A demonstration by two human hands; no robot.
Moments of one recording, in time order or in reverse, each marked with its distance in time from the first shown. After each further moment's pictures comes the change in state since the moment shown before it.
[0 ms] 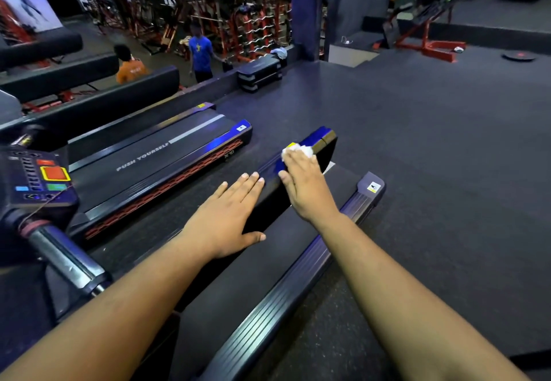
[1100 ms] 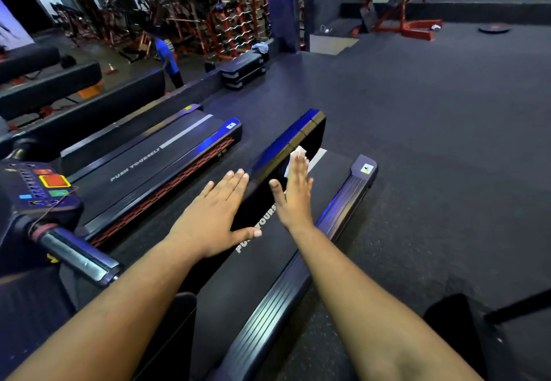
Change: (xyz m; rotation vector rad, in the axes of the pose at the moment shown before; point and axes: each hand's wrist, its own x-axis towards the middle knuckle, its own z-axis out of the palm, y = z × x) left_hand -0.037 -0.015 0.007 -0.026 0.014 0.032; right_hand -0.061 -0.039 0.054 0.272 0.148 0.411
